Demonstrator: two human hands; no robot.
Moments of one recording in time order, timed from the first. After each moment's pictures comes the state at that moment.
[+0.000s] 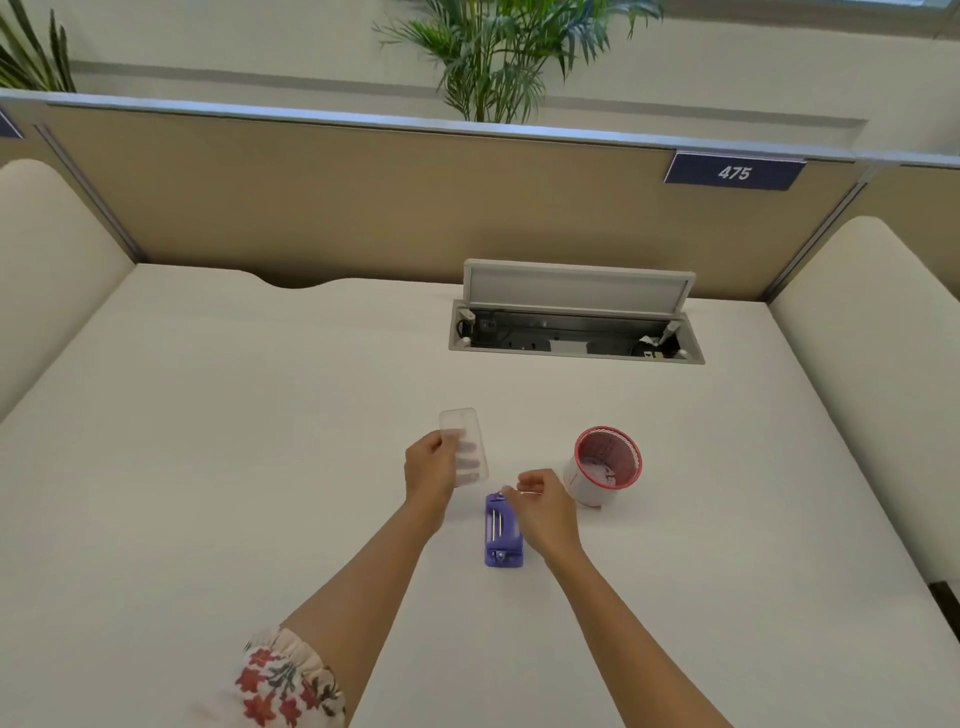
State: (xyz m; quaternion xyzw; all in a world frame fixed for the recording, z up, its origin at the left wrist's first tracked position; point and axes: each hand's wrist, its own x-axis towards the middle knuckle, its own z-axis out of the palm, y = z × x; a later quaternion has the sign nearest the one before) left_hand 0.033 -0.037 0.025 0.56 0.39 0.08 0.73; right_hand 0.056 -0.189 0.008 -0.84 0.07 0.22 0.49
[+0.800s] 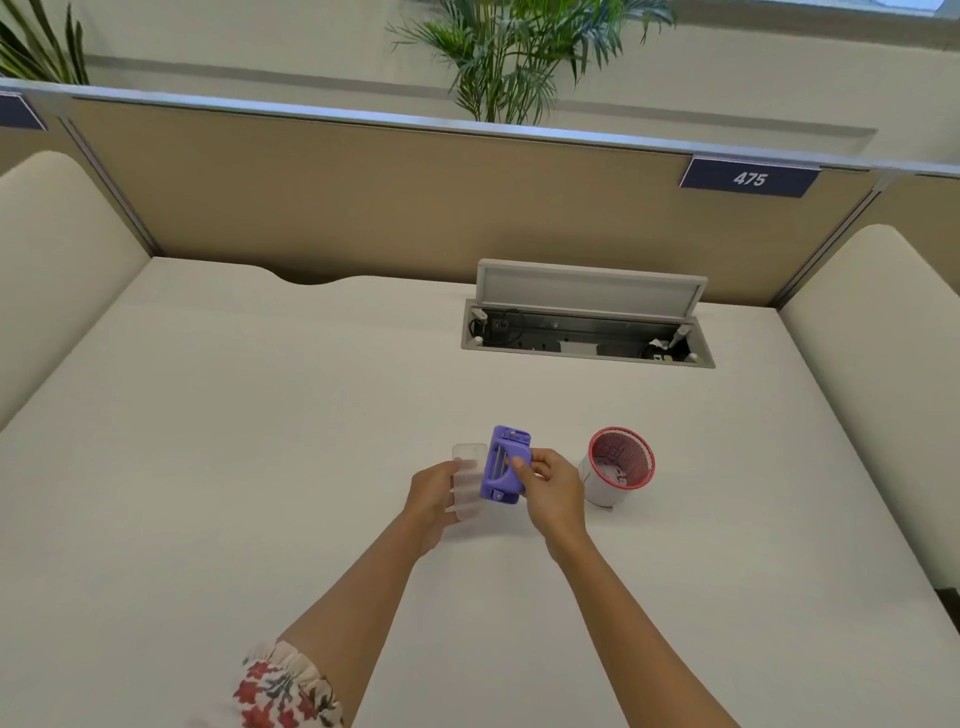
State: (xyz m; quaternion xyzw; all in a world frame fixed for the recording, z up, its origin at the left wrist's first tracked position) left_hand 0.003 -0.022 0.002 0.49 0.41 -0.07 0.77; right_hand 0.051 -0.171 0.034 -0.79 0.05 0.17 0.58
